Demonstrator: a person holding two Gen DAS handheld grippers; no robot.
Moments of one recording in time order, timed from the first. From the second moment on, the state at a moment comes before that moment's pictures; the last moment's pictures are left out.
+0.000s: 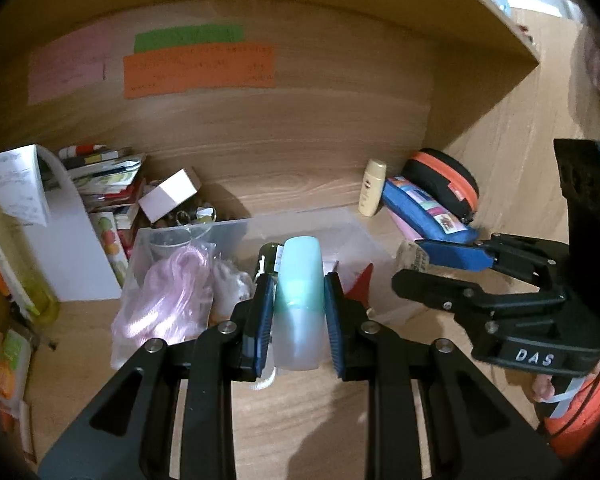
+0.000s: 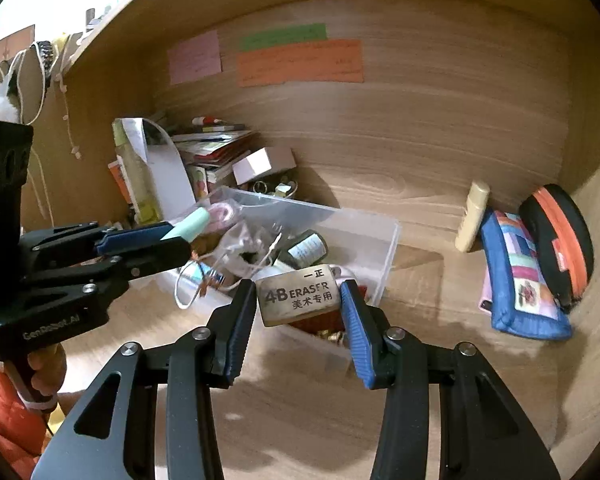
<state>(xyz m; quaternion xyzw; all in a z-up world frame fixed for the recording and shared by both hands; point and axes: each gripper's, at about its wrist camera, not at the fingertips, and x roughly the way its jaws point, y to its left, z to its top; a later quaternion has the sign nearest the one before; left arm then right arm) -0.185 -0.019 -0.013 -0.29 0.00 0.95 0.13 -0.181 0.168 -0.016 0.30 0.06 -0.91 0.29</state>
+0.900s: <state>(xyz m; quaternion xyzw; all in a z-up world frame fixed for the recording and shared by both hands) -0.223 -0.018 -0.039 -0.32 0.00 0.94 0.13 -0.215 0.142 -0.048 0.32 0.10 -0.90 0.27</state>
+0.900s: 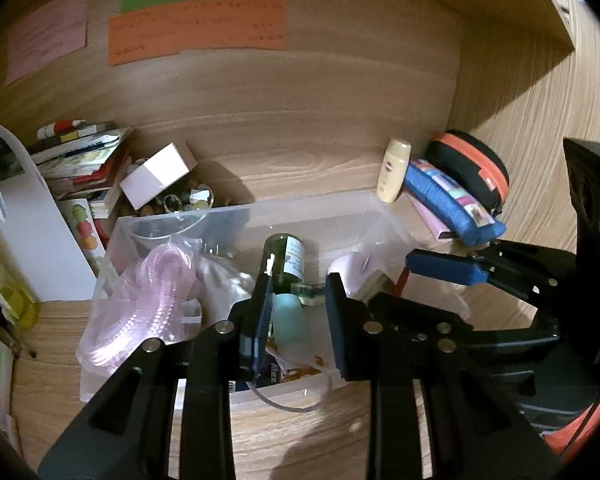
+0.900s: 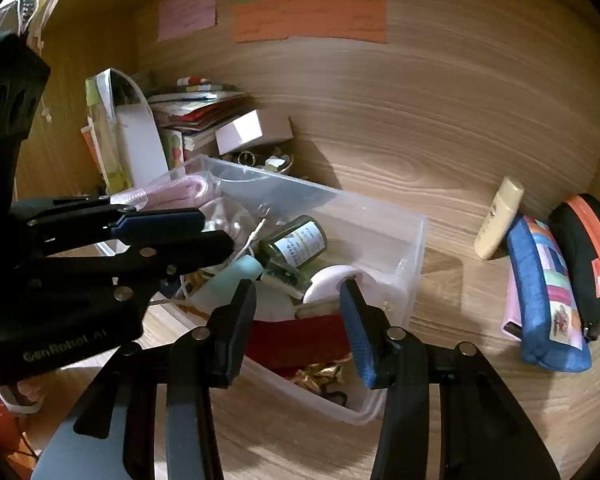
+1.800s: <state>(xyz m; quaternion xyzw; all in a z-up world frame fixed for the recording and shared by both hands) -0.104 -0.043 0.012 -0.22 0.00 0.97 0.05 -0.115 0.171 0.008 0.24 0.06 -0.94 0.24</state>
